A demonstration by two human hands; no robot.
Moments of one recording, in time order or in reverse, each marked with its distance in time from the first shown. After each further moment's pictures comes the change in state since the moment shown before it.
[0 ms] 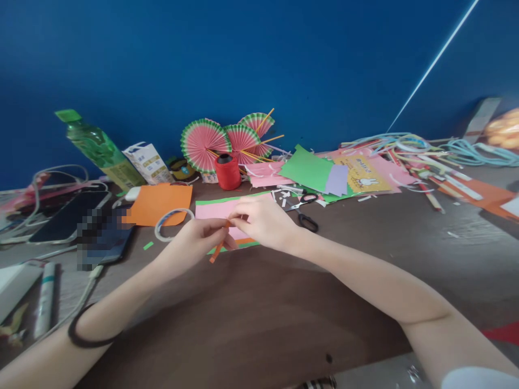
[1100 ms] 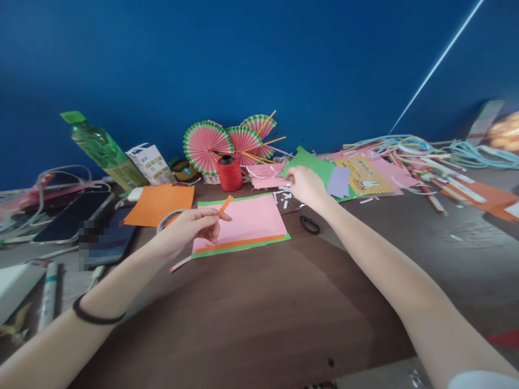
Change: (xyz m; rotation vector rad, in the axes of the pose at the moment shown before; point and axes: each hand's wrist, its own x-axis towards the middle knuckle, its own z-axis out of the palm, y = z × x) left_hand 0.018 -0.019 -0.026 -0.334 -0.003 -0.139; right_hand 0.011 0.102 -0.040 -0.534 0.054 0.531
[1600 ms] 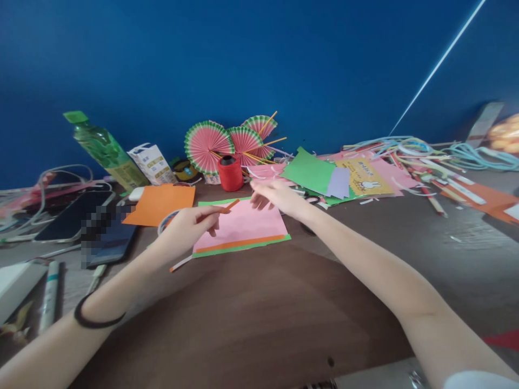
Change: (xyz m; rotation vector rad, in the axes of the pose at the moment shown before) left_hand -0.007 0.007 0.004 0.547 0.197 0.233; right_hand -0.022 -0.053 -0.005 0.812 -0.431 -0.084
